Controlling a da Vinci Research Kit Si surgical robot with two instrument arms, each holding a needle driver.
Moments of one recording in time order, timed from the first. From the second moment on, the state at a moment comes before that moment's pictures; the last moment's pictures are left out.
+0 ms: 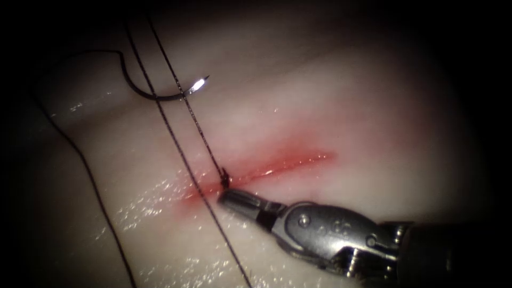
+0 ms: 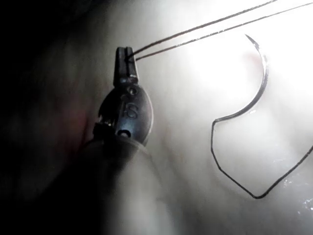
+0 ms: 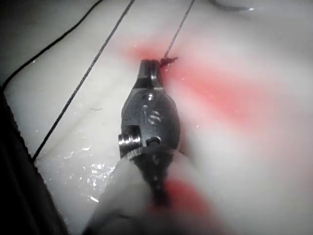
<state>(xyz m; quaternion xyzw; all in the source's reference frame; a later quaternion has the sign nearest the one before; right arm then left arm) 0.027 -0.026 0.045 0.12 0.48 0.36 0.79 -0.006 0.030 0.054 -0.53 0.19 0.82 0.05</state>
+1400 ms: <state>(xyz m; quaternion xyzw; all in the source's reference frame) 0.029 -0.016 0.041 0.05 0.44 0.48 0.76 -0.012 0.019 0.031 -0.67 0.17 0.73 0.02</state>
